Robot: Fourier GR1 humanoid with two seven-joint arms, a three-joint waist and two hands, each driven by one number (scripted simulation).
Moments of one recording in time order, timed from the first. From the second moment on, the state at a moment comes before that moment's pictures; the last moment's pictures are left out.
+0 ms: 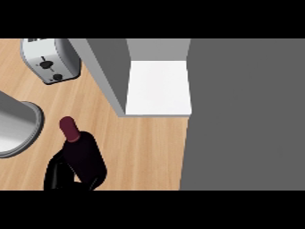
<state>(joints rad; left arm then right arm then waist) 0.10 0.06 -0.01 -1.15 0.28 -0.09 -0.67 0.14 -0.13 -0.06 -2.37 -0.39 0.29 0.36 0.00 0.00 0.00</state>
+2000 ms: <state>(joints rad) -0.34 0.00 -0.43 -1.33 0.22 0.62 -0.21 0.13 -0.15 -0.19 -2.35 -0.42 0.34 0.31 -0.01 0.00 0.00</state>
